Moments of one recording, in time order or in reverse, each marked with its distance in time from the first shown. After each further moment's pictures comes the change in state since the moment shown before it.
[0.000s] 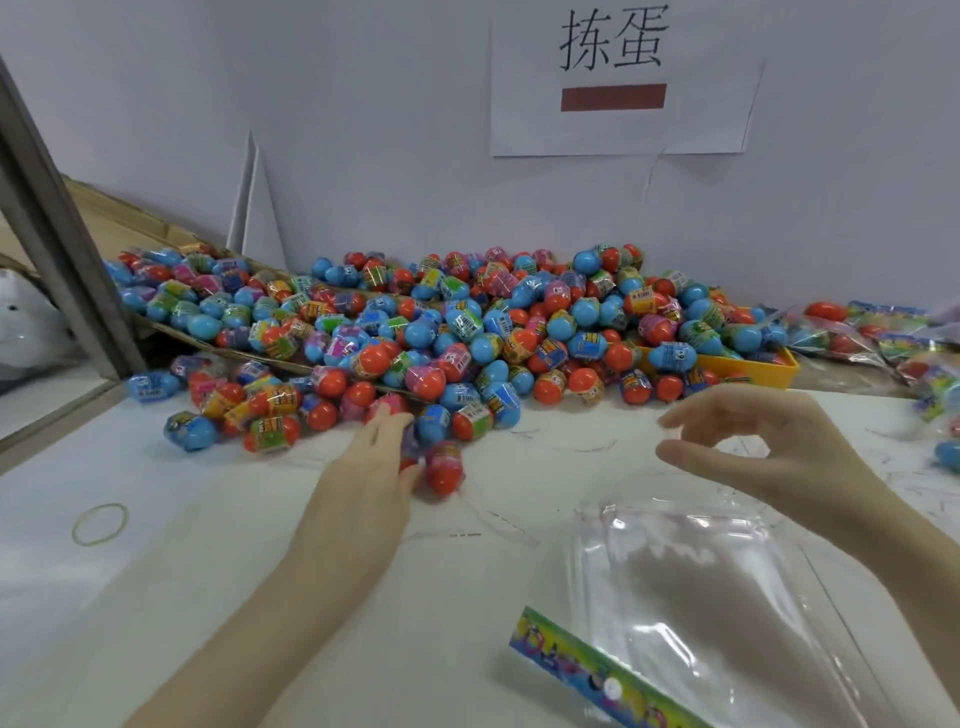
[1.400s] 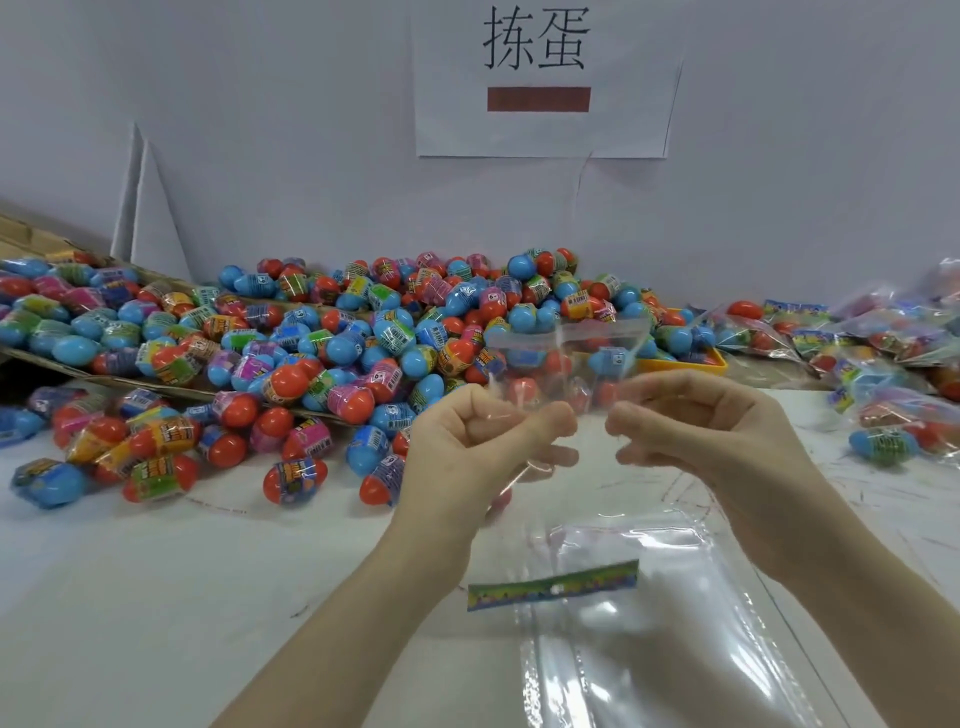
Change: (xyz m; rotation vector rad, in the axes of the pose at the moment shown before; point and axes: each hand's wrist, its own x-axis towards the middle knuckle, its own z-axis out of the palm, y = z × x) left_hand 0.012 0.105 0.004 -1.454 -0.296 -0.006; right_hand 0.003 -0.016 0.009 0.514 0.213 0.265
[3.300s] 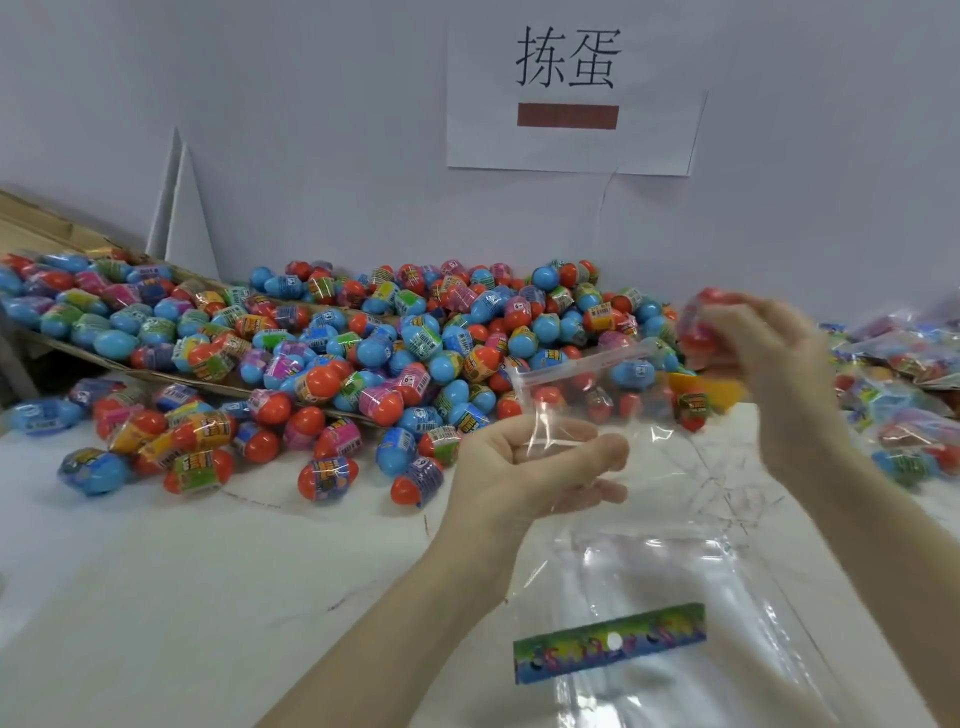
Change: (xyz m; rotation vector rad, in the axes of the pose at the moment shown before) left_hand -0.006 -0.003 -0.001 -0.097 -0.133 -0.100; right_hand 0.051 -0.009 -0.006 -0.089 0.326 -0.164
